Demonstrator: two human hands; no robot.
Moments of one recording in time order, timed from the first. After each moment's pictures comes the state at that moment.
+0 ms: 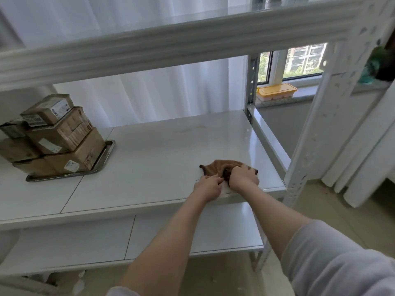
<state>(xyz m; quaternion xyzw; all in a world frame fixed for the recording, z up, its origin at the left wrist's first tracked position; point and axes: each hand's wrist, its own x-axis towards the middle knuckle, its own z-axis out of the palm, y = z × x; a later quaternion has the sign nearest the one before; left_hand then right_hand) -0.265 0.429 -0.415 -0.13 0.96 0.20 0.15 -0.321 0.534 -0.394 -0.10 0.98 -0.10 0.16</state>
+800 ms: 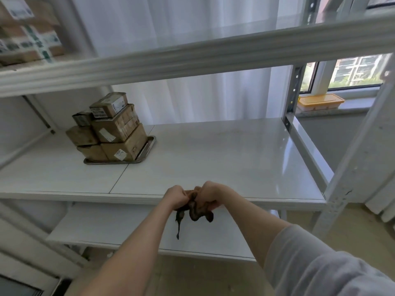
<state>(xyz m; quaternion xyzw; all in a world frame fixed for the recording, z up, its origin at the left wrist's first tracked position) -0.139 0.310 -0.392 -0.37 0.87 0.30 0.10 -0.227 0.416 -0.373 -0.28 0.82 -0.22 0.45</state>
